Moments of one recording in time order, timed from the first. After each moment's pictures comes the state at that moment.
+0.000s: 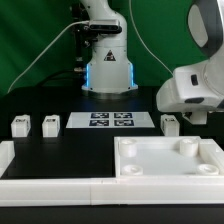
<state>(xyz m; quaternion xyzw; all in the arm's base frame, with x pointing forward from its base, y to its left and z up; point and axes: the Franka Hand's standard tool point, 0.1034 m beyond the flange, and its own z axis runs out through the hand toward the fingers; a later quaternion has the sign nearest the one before) 0.403 0.167 0.040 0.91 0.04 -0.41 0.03</state>
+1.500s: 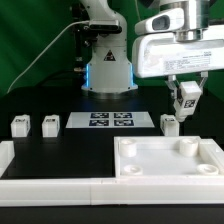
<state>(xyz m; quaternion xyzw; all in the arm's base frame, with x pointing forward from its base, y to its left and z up) 0.466 0.126 0.097 0.99 0.11 0.09 -0.03</state>
